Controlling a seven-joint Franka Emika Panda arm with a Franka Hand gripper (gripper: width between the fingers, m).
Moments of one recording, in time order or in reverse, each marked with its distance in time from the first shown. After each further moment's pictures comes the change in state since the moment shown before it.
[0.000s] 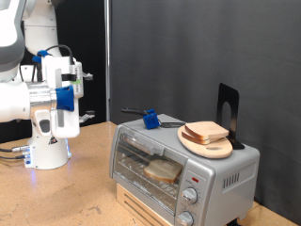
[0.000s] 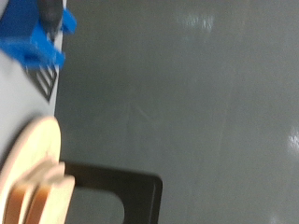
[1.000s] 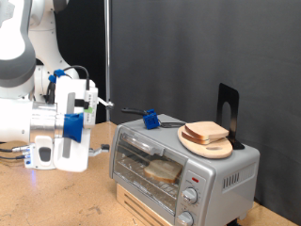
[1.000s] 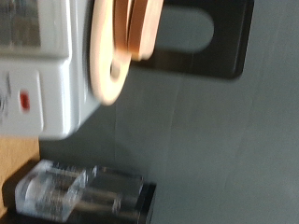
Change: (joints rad) arm 0.043 0.188 0.073 0.188 0.252 0.387 0.051
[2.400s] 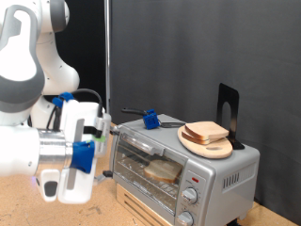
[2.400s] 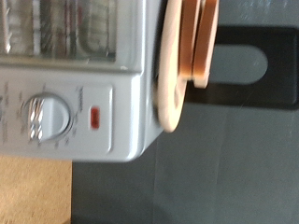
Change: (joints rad) arm -0.002 0.322 0.013 0.423 -0.255 -0.154 0.119
